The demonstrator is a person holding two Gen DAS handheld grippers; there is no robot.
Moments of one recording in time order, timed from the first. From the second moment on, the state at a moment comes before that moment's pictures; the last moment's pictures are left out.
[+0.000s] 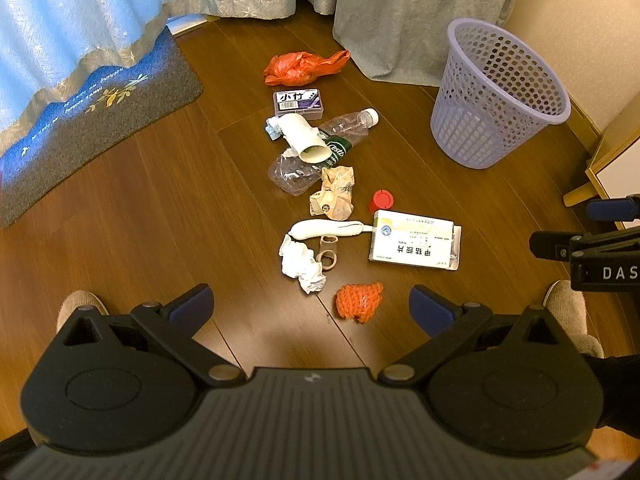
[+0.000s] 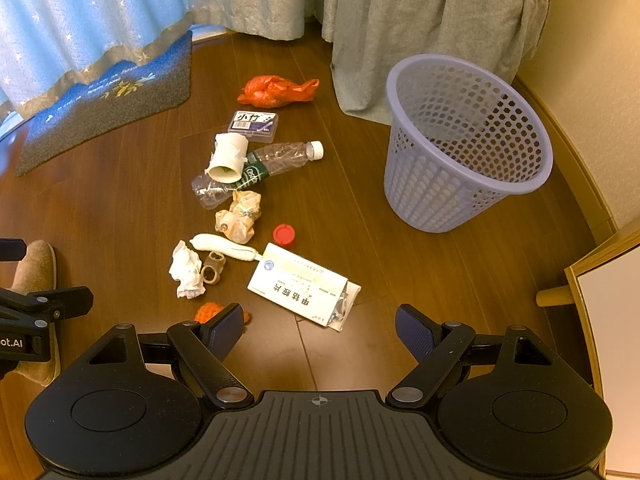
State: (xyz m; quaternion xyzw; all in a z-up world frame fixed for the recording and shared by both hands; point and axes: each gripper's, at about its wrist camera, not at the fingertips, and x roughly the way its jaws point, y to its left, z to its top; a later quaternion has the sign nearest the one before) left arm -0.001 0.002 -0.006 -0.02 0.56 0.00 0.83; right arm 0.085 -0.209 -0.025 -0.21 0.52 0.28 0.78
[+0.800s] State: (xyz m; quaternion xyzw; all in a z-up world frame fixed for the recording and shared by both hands) left arm 0.002 0.003 -0.002 -0.03 0.55 0.00 0.83; right arm 0.088 -0.209 -0.022 -0.21 0.52 0.28 0.78
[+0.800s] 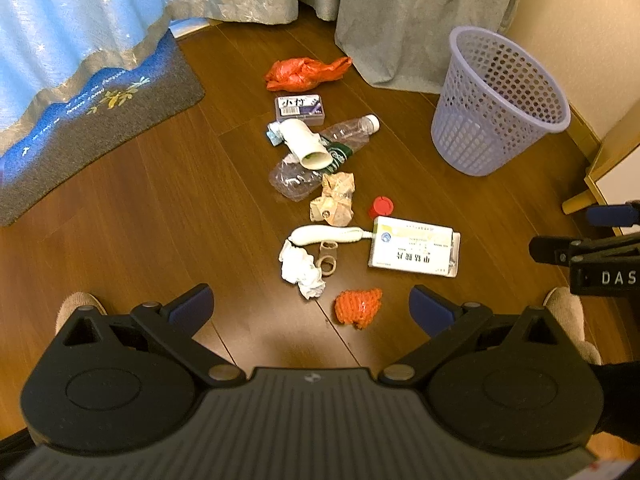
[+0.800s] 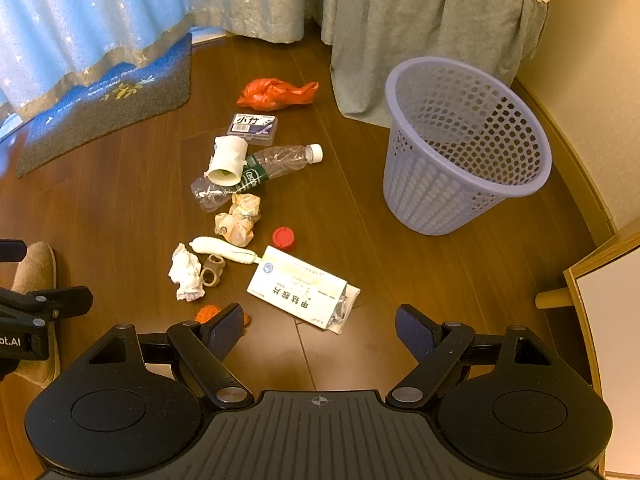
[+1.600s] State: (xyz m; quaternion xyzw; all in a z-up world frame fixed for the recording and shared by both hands) left arm 0.004 0.026 0.103 -0.09 0.42 -0.03 0.90; right arm 0.127 -0.214 0.138 -0.29 0.42 0.38 0.77
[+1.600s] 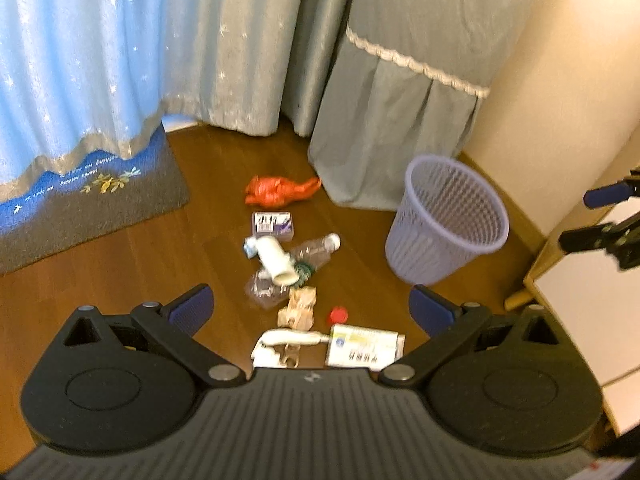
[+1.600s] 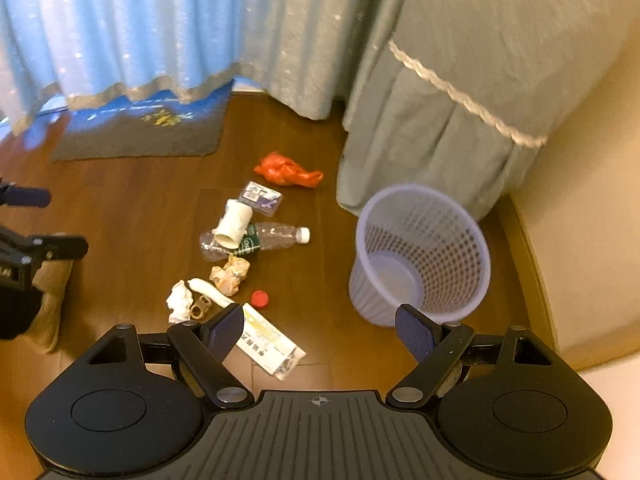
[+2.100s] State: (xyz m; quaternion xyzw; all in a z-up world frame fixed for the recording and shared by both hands) left arm 0.067 -0.024 0.077 -0.02 0.44 -0.06 0.89; right arm 0.233 -0.299 0.038 -0.26 0.38 0.47 0.76
